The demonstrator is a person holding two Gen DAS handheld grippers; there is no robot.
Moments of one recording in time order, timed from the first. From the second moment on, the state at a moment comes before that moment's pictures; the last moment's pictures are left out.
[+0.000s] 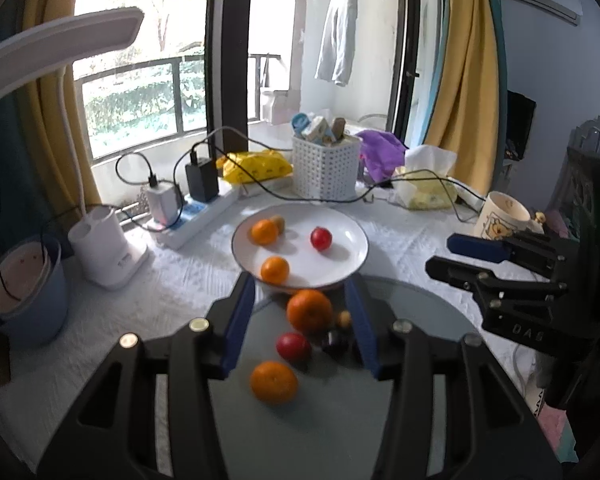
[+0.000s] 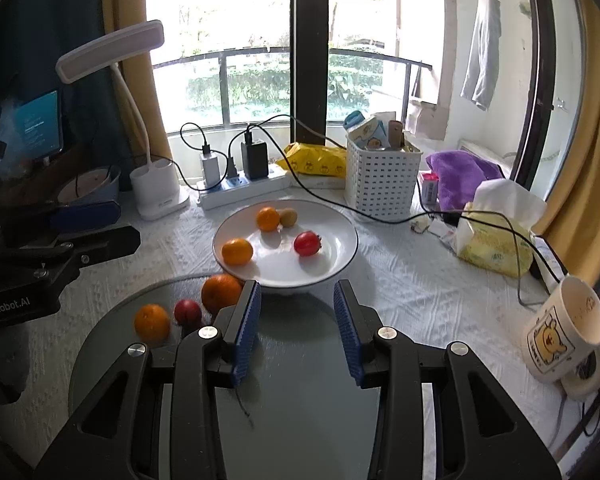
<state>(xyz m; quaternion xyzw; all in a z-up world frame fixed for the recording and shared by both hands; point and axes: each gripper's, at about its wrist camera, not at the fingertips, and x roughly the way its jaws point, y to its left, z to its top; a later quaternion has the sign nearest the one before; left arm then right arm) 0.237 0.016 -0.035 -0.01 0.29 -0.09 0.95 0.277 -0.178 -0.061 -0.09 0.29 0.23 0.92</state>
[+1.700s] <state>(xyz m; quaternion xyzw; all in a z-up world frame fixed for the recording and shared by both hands) 0.258 0.035 -0.137 -0.03 0.42 -0.04 0.91 0.292 -0.120 -0.146 -0.11 0.41 0.29 0.86</state>
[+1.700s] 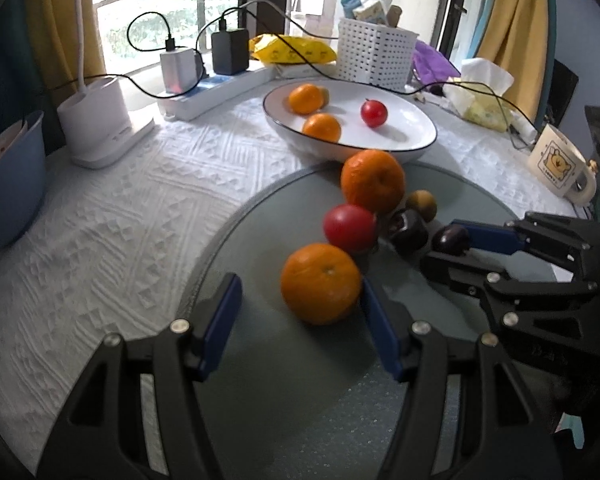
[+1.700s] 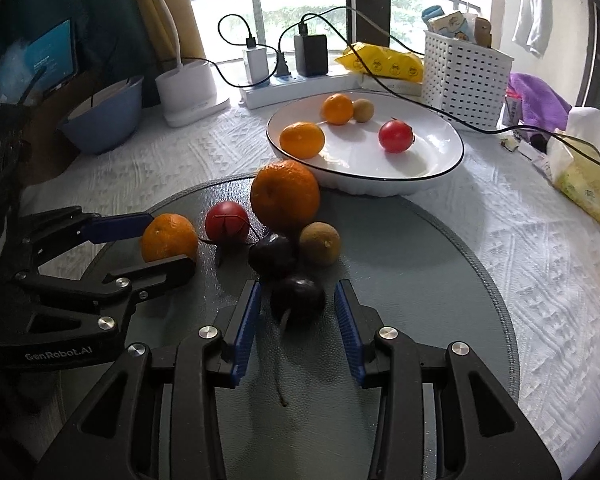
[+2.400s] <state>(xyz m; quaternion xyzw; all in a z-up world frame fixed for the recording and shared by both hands) 0.238 0.018 -0.126 -0.02 0.40 -0.07 0.91 0.270 -0.130 -0.134 -0.12 0.39 0.29 0.87</state>
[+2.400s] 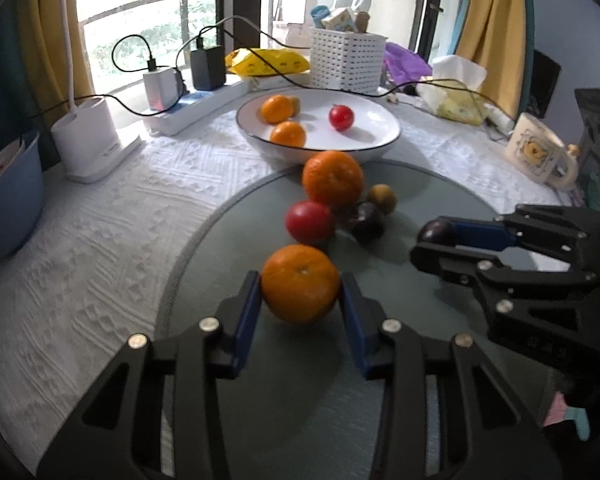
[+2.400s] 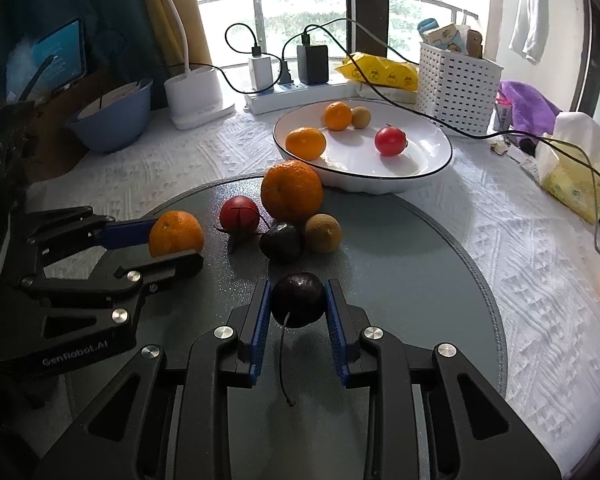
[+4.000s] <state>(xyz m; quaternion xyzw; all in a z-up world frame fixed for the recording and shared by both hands) 0.310 0.000 -0.062 -0.01 0.34 -0.05 0.94 0.336 -0.170 -0.067 -0.11 0.31 0.28 0.90</state>
